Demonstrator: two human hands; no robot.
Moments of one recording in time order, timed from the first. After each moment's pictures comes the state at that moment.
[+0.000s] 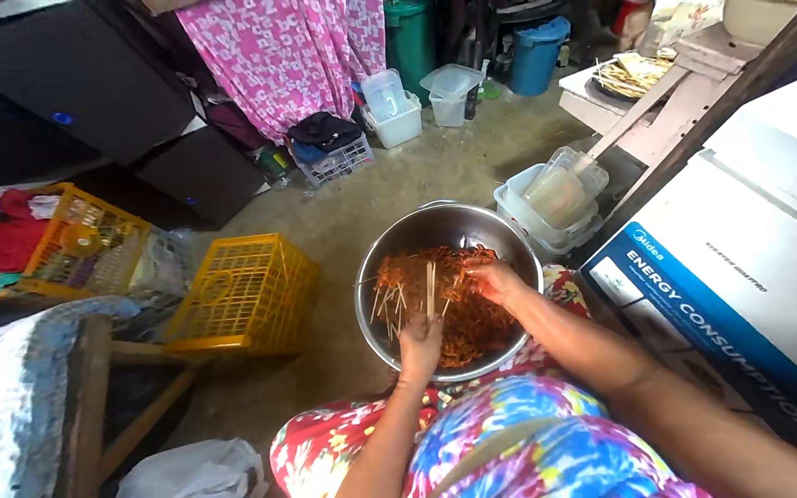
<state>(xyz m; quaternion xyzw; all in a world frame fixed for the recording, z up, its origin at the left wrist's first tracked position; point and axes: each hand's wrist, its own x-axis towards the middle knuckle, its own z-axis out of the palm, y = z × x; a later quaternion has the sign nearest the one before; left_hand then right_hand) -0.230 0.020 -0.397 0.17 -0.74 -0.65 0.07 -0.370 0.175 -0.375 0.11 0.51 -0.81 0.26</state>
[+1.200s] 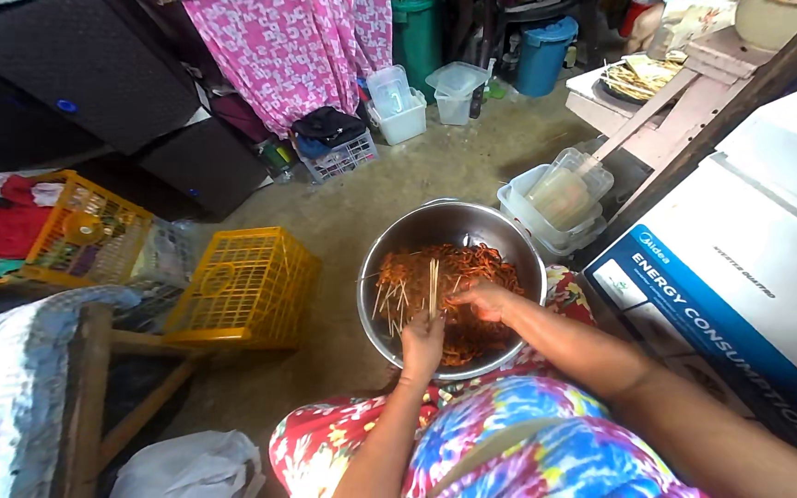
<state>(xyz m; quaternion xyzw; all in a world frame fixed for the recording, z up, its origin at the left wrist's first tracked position) -0.229 0.022 -0.394 0.18 -0.75 -0.64 0.08 -0.342 0.164 -0.376 -0.01 0.60 -0.69 0.41</state>
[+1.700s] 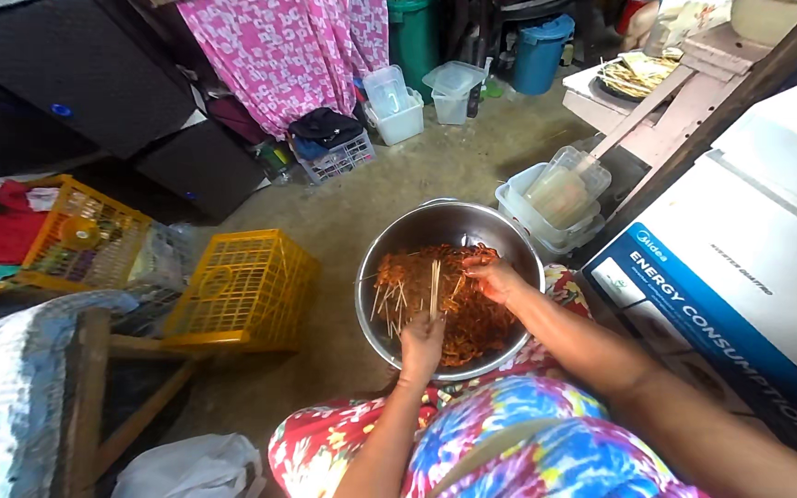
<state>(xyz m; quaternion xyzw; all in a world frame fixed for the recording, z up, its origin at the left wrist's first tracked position) -0.229 0.020 -0.396 0.16 -0.75 -0.64 0.06 -0.369 0.175 -0.375 0.08 0.54 -0.80 0.26</state>
